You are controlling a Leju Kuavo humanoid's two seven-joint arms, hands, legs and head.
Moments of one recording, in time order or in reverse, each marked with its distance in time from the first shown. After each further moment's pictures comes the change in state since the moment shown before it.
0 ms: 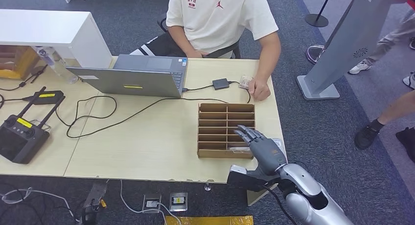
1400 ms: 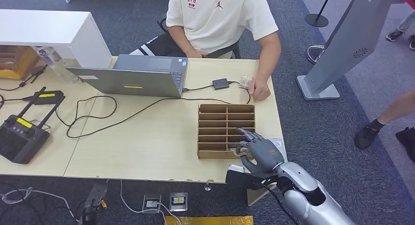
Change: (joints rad) left arm 0.002 0.000 0.002 0.000 -0.021 0.002 0.013; right arm -0.033 0.006 0.020 0.049 0.002 0.058 0.018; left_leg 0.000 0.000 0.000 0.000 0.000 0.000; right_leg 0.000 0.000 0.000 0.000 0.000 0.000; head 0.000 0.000
